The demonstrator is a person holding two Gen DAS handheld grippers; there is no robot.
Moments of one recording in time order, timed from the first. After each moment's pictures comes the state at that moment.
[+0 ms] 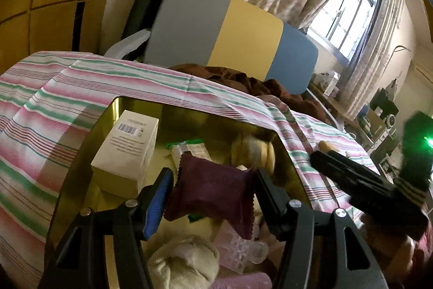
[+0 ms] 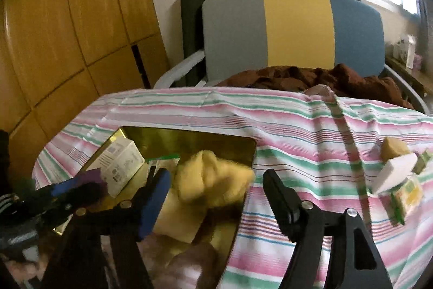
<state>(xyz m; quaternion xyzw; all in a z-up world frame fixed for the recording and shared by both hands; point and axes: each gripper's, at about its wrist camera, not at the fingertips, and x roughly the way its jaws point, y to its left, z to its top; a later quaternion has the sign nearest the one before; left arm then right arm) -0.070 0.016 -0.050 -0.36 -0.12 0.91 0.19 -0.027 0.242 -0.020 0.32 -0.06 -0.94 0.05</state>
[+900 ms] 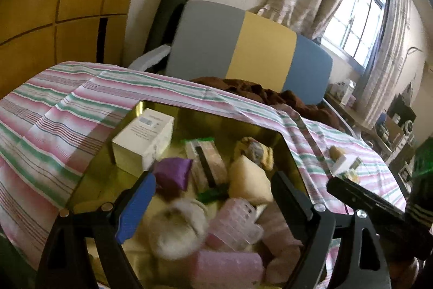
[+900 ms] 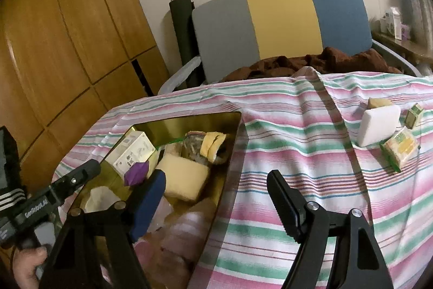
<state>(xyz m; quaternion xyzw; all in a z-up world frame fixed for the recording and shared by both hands) -0.014 0.024 -0.037 -0.32 -0.10 0.93 0.13 0.032 0.261 -0.030 0.31 -0.13 -0.94 0.06</state>
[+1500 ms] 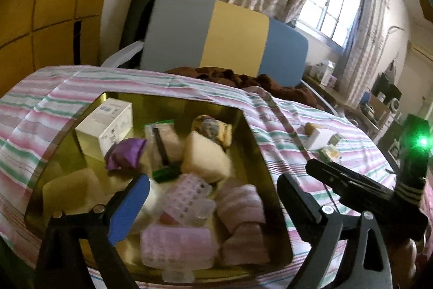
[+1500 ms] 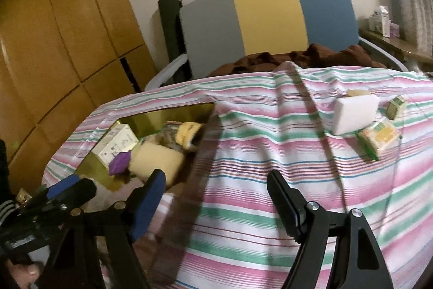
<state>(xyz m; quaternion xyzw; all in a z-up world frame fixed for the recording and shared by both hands) 0.018 0.075 -0.035 -0.33 -0.07 0.92 0.19 0.054 0.297 -0.038 0.32 -0.12 -0.94 0.02</state>
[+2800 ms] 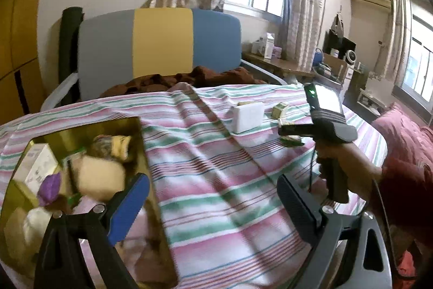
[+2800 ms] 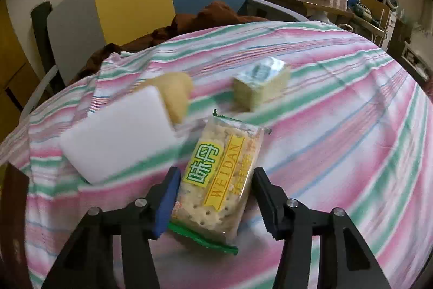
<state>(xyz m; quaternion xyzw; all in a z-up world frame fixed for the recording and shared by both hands) 0.049 0.196 -0.023 -0.30 0.04 0.90 0.32 0.011 0.539 -0.096 0.41 -0.15 -0.87 -0.23</state>
